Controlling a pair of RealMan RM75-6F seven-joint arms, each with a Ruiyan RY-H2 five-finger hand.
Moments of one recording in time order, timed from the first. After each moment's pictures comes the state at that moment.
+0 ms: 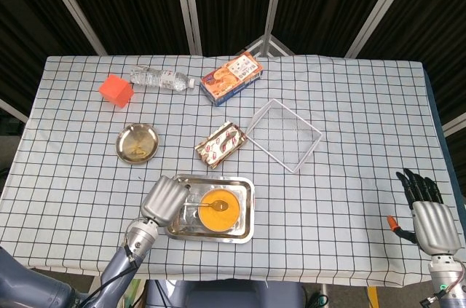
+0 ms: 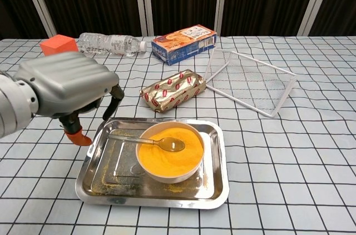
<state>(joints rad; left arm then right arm) -0.85 -1.60 0.05 -2.03 0.85 1.44 1.26 0.09 -1.08 0.05 -1.70 -1.44 1.40 -0.02</state>
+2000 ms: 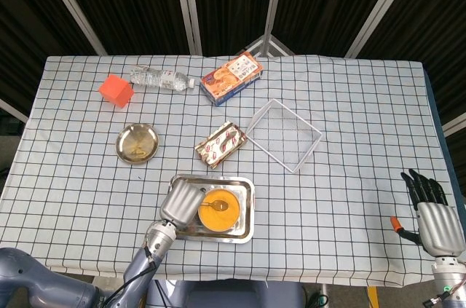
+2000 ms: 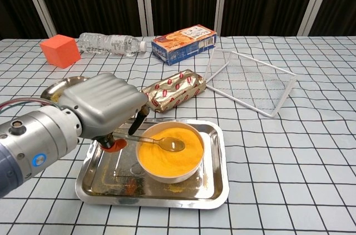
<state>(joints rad) -0.79 -1.77 -0.01 -1.82 0.92 1.37 1.26 0.07 -1.07 0.05 -1.70 -1.43 1.41 0.00</state>
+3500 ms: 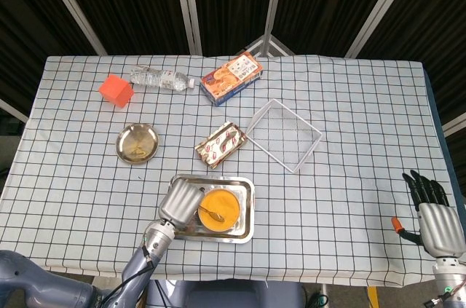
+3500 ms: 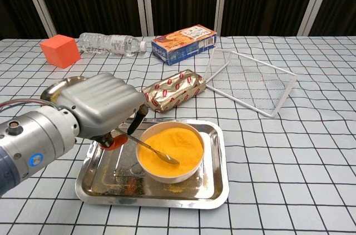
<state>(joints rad) -0.77 -1.76 -0.01 -1.81 0.96 1.34 1.24 0.07 -1.07 0.05 -1.71 -1.42 1.40 0.00</state>
